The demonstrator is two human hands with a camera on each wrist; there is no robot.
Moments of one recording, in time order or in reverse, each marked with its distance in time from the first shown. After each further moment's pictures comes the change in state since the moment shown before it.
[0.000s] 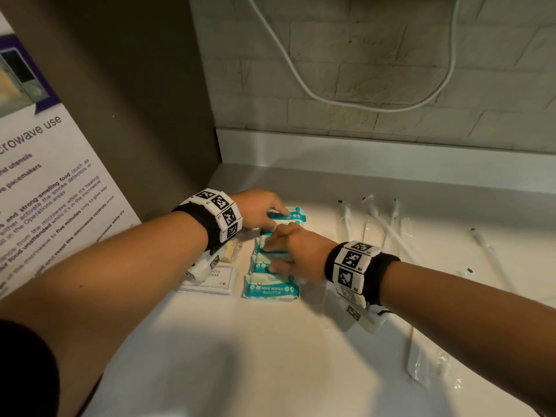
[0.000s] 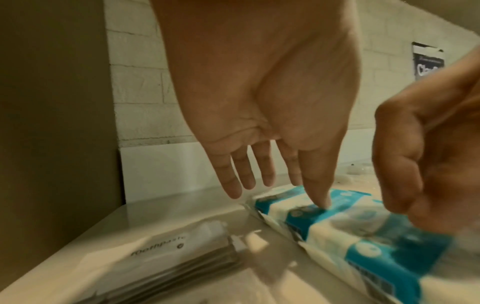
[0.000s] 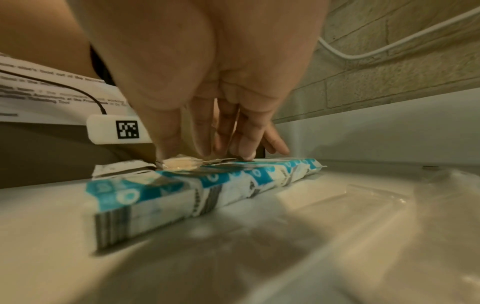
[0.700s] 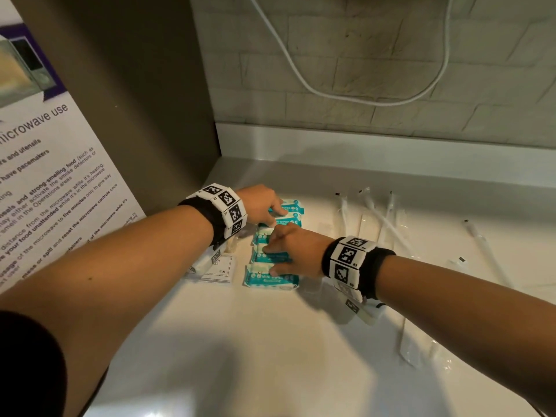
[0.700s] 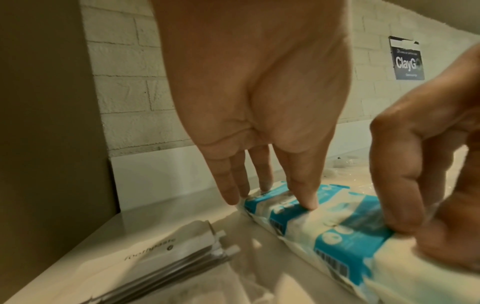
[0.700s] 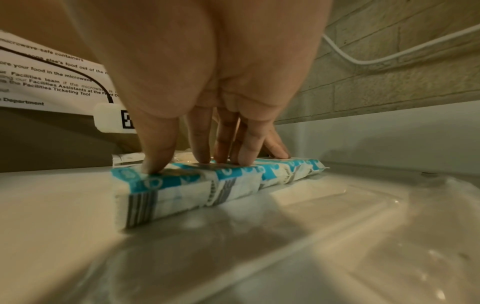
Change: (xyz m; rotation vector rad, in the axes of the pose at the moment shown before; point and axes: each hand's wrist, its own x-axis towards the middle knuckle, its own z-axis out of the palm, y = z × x) left_hand -0.003 0.010 0.005 0.117 -0.078 -0.039; right_hand -0.011 -0.013 -0.001 -0.150 -0.138 -0.007
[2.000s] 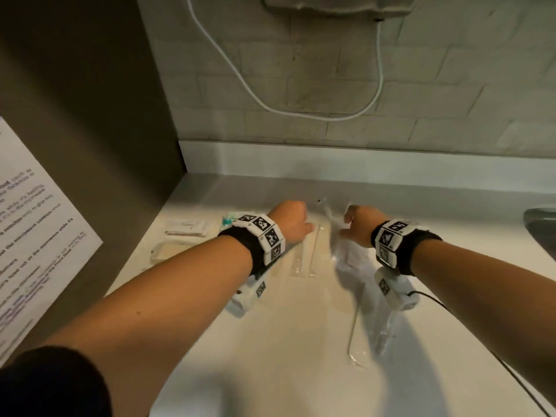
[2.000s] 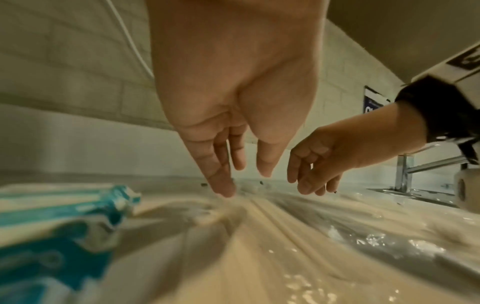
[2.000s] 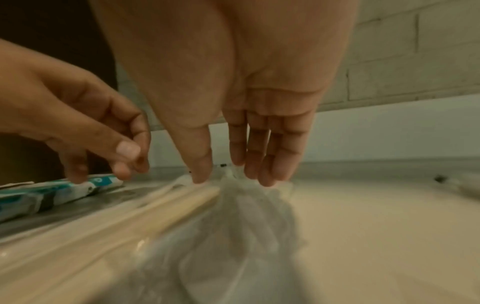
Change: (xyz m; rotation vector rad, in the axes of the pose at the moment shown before) left_hand 0.049 0.141 0.002 -0.344 0.276 -0.096; right_hand -0.109 0.137 -0.016 0.208 0.206 0.864
